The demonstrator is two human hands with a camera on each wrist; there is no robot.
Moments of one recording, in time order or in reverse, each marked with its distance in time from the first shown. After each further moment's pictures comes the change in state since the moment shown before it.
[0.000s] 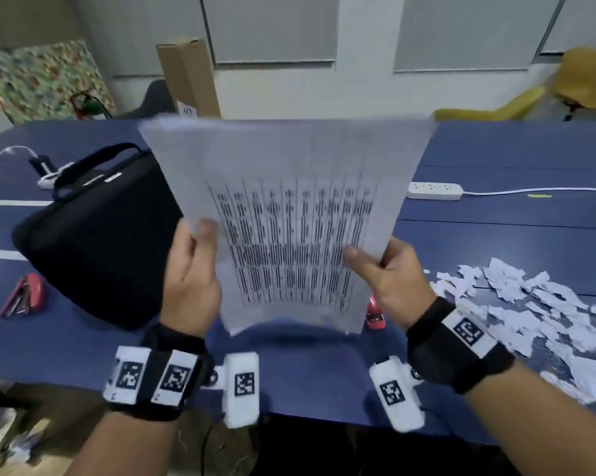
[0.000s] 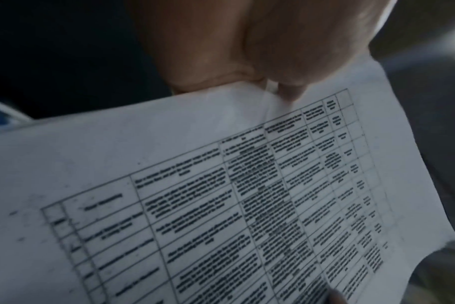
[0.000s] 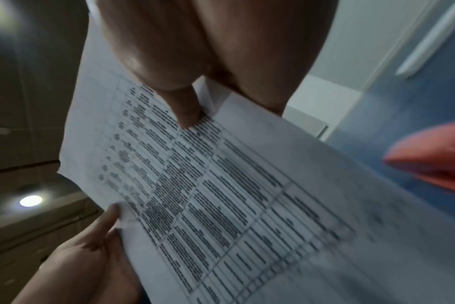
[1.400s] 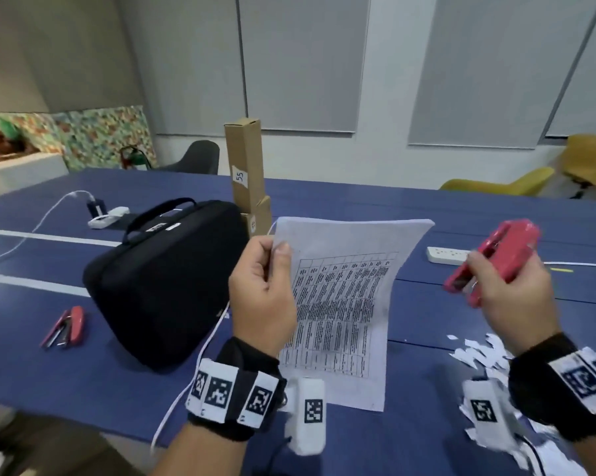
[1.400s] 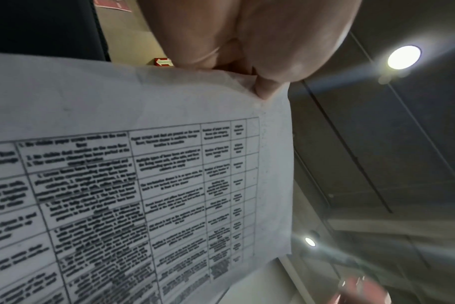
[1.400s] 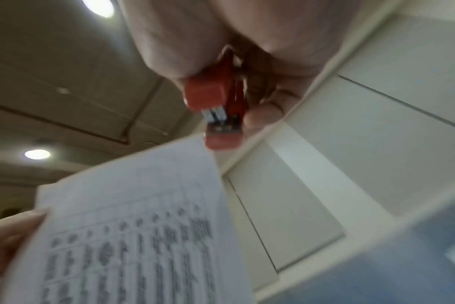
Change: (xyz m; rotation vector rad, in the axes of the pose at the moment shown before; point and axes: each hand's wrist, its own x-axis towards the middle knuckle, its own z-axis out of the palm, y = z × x) left_hand 0.022 0.043 0.025 0.096 0.181 0.221; right_hand 0.025 -0.059 -0.056 -0.283 0.533 -0.148
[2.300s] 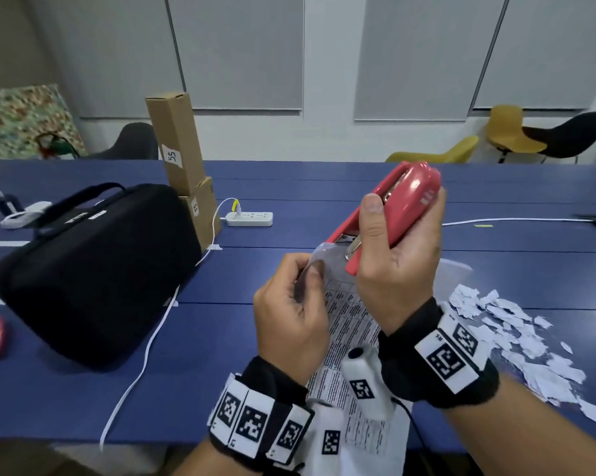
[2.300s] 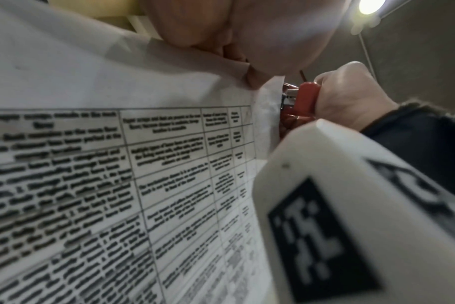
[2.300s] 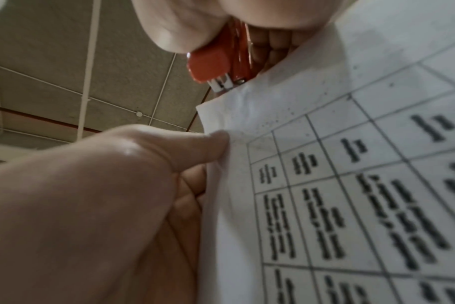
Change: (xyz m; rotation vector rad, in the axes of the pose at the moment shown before) left_hand -0.082 0.022 0.057 -0.004 -0.210 -0.022; right_hand -0.066 -0.064 0.030 0.305 0.100 -0.392
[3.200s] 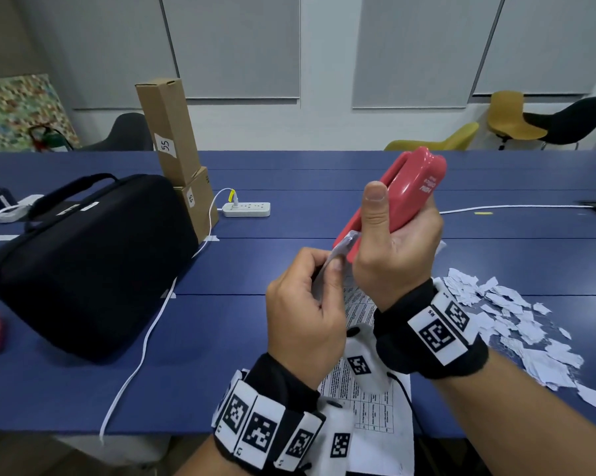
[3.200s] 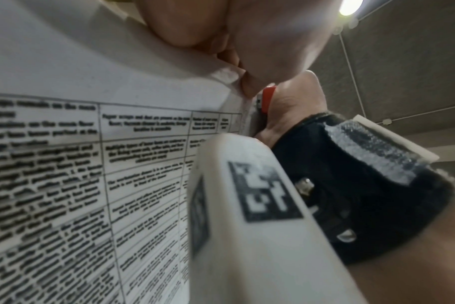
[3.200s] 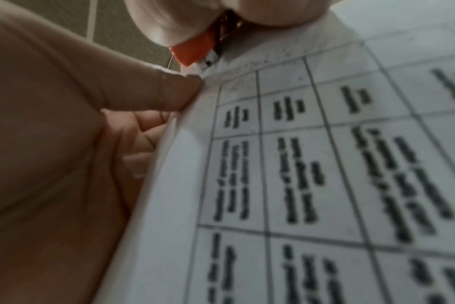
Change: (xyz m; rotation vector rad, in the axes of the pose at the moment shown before) left_hand -0.008 0.009 0.009 0.044 -0.056 0.036; right_hand 0.002 0.013 0.001 0.081 0.006 0.048
